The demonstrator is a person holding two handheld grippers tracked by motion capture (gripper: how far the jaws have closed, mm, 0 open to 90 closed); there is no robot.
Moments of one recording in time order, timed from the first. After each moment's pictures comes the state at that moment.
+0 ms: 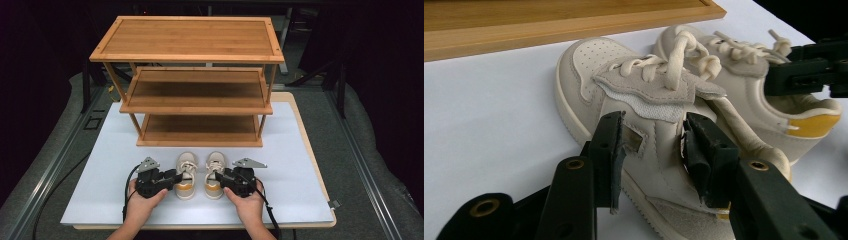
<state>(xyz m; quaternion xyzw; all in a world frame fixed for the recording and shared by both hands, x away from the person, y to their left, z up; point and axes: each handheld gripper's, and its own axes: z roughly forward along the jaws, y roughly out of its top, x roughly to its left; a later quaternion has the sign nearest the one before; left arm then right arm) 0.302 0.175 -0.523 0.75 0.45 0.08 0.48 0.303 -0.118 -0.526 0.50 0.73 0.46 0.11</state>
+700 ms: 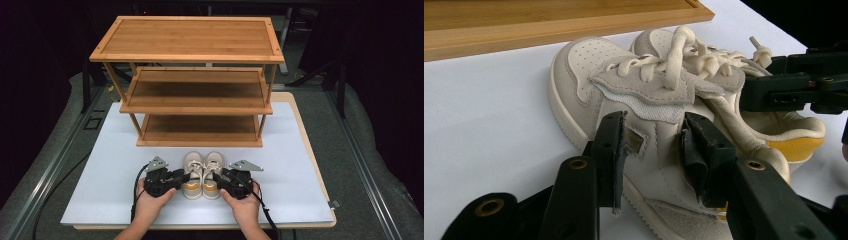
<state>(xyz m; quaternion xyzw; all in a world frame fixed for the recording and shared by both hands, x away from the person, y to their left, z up) 0.304 0.156 -0.523 0.76 0.44 0.08 0.48 0.297 -0.109 -0.529 0.50 0.72 0.46 0.13</state>
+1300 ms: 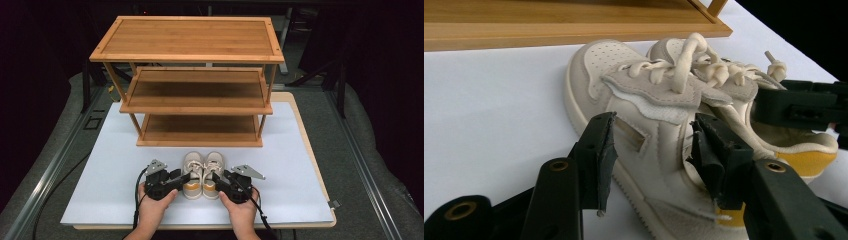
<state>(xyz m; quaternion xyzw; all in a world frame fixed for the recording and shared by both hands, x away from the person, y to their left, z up) 0.294 0.148 -0.528 0.72 0.49 0.11 0.49 0.284 -0.102 -0.535 0.55 0.66 0.49 0.15</state>
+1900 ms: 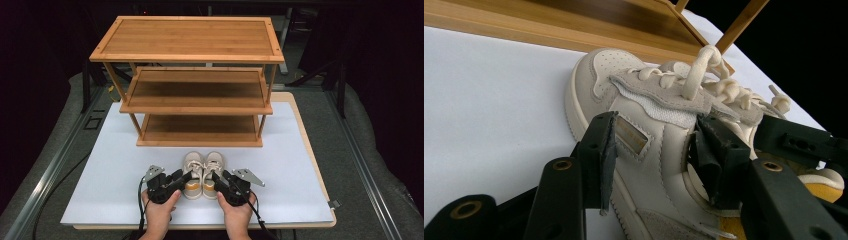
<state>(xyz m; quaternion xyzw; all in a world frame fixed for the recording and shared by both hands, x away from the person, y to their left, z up) 0.286 0.145 -0.547 0.64 0.54 0.11 0.54 0.278 -0.096 -0.544 0.58 0.62 0.51 0.16</state>
